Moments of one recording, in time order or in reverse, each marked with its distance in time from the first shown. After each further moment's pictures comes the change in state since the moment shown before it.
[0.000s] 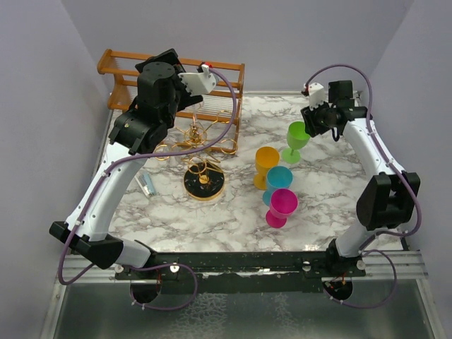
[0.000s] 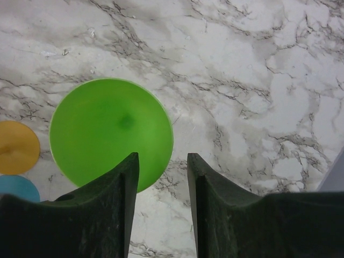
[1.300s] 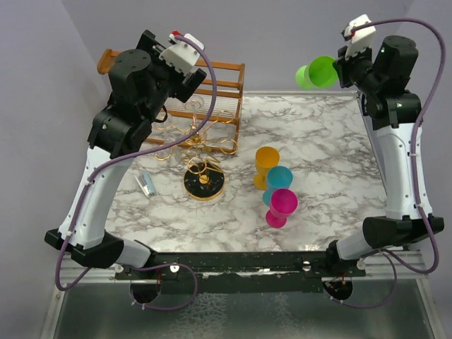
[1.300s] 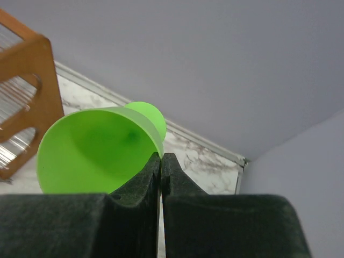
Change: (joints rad) left arm 0.018 0.006 0.176 -0.042 0.198 -0.434; right arm 0.006 -0.140 0.429 0.040 0.019 0.034
